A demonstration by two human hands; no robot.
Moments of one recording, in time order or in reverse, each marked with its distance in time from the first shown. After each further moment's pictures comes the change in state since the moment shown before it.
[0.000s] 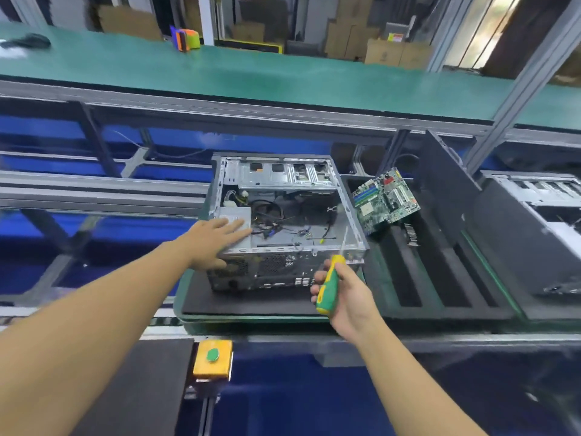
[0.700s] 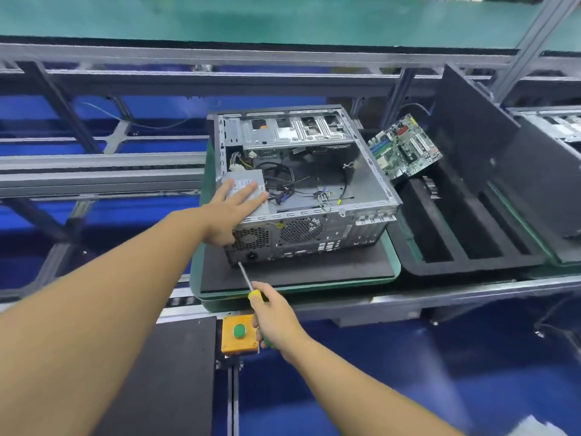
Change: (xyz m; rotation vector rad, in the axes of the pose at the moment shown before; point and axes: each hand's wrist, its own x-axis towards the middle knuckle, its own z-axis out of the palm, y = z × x) left_hand 0.010 -0.008 0.013 -0.309 -0.131 0.022; right_hand 0.036 0.187 0.057 -0.774 0.041 0.193
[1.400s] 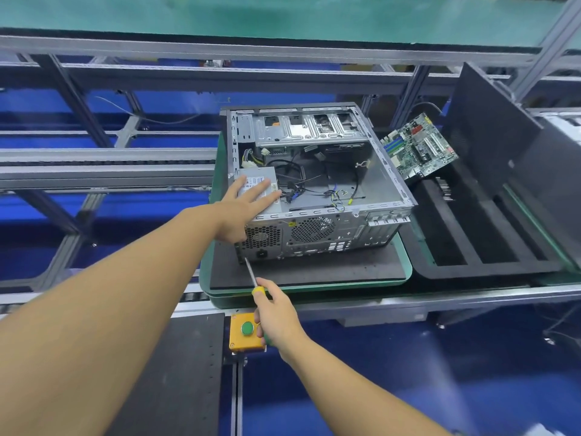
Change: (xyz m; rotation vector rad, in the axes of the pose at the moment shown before) left_hand -0.009 0.006 -0.005 -0.019 0.004 -0.006; right_hand 0.009 0.001 0.017 0.059 0.030 0.026
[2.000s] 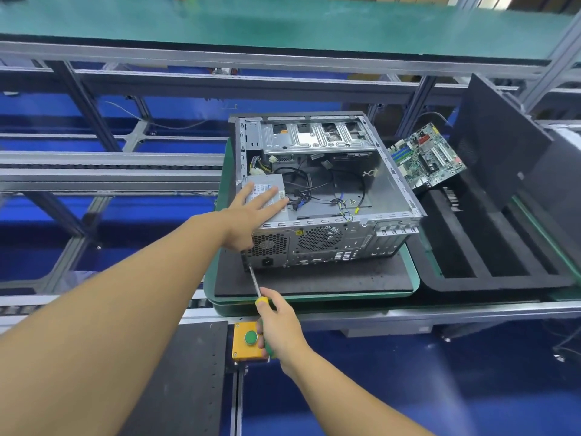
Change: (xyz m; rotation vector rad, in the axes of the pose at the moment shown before) left_hand 0.002 -0.002 0.000 -0.011 0.013 0.001; right_hand 0.000 -0.001 0.004 0.114 -0.011 0.045
